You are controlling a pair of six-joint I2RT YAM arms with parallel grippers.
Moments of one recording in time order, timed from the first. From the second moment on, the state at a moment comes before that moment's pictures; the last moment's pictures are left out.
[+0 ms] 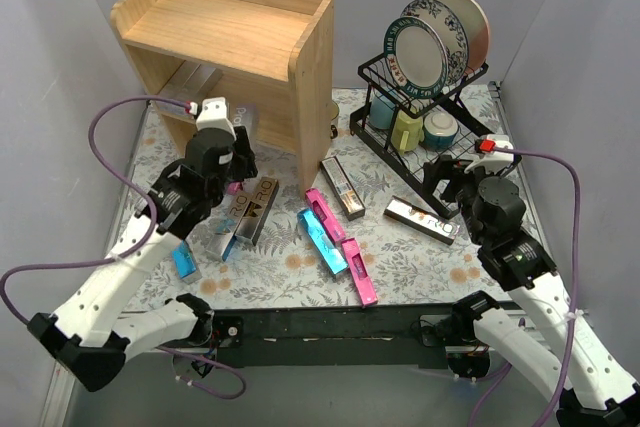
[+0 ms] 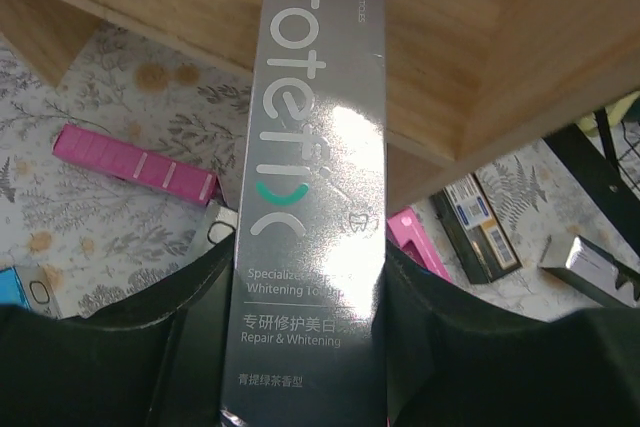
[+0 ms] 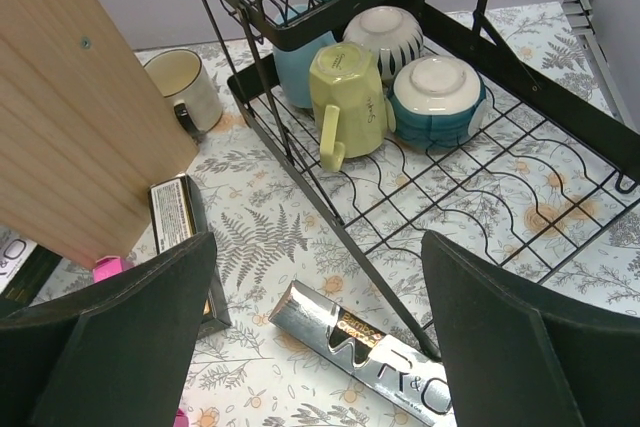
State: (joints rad) left arm -0.67 0.99 1.22 -0.70 -0.52 -0.47; right arm 0.49 0.63 0.76 -0.28 0.37 0.23
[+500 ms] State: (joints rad) left arm -0.15 1.20 1.11 -0.16 -0.06 -0.12; right arm 0.49 0.48 0.63 -0.20 0.30 0.15
